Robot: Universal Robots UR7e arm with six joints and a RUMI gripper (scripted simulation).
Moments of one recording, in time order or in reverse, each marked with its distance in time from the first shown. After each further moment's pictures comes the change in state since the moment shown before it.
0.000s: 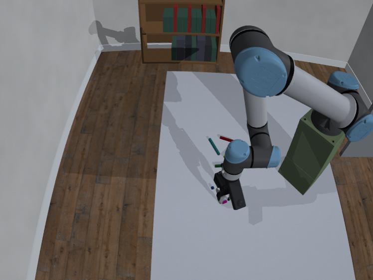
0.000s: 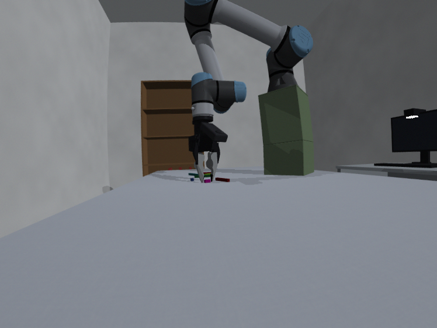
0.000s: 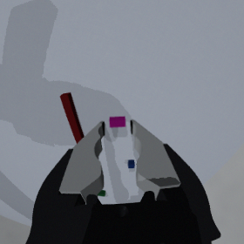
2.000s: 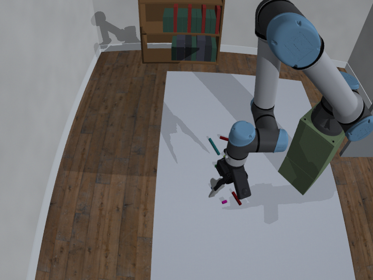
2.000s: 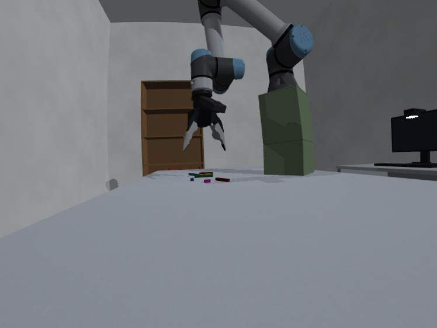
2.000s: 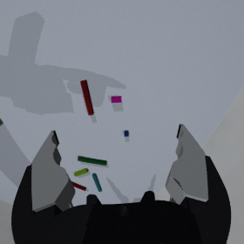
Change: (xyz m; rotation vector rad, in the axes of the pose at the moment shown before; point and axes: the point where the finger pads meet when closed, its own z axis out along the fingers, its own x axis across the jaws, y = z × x) arm 0.000 0.001 -0.090 0.000 0.001 0.000
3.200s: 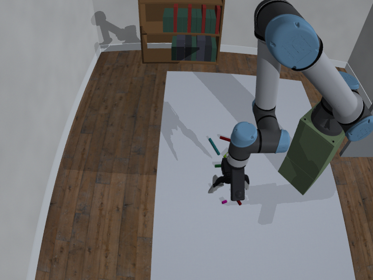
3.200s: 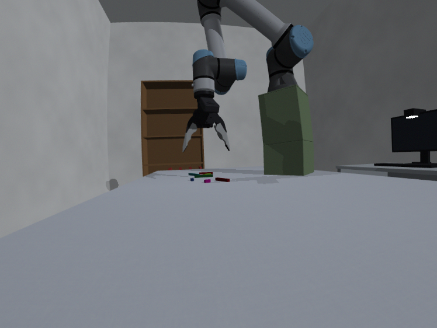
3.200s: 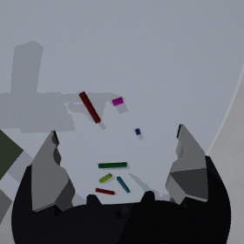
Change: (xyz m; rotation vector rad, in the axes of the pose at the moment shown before) arm -0.002 -0.003 0.003 0.003 -0.001 0.294
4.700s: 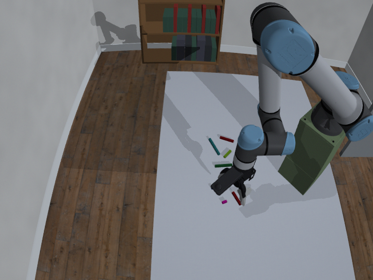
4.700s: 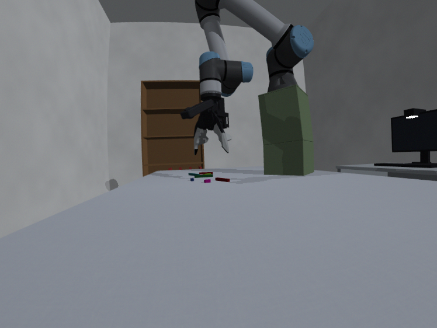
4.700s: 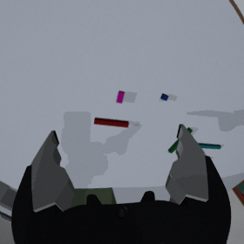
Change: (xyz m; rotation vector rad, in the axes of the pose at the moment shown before) arm -0.009 0.001 0.009 0.003 -0.003 1.020
